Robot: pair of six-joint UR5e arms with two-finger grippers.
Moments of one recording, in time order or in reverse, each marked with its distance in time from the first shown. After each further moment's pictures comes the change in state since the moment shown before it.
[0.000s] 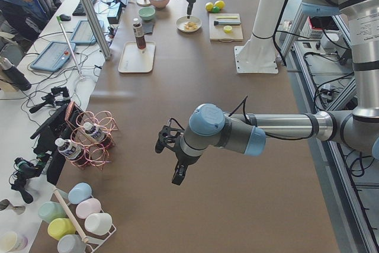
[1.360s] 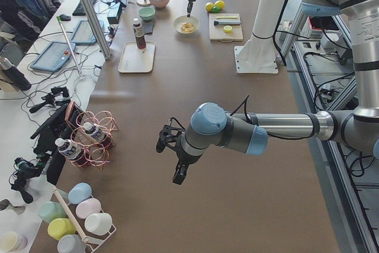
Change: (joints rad) left arm -0.007 0.005 -0.010 0.003 -0.005 -0.009; right arm -0.001 0.006 0.045 0.057 0.008 0.062
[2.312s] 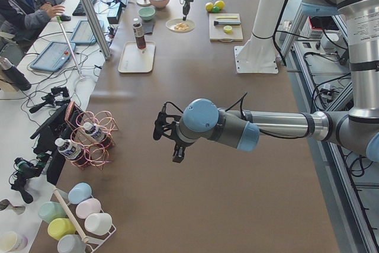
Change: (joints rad) left arm 0.090 -0.098 -0.003 -0.013 -0.304 -0.277; right arm -0.080 0.263 0.020 0.051 -0.021 0.269
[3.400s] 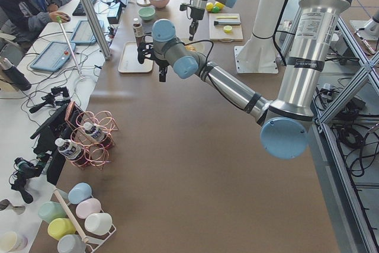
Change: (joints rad) left arm 0.434 -0.374 -0.100 -0.001 0.169 -0.735; right arm -0.265 0.530 0.003 -0.599 -0.283 0.093
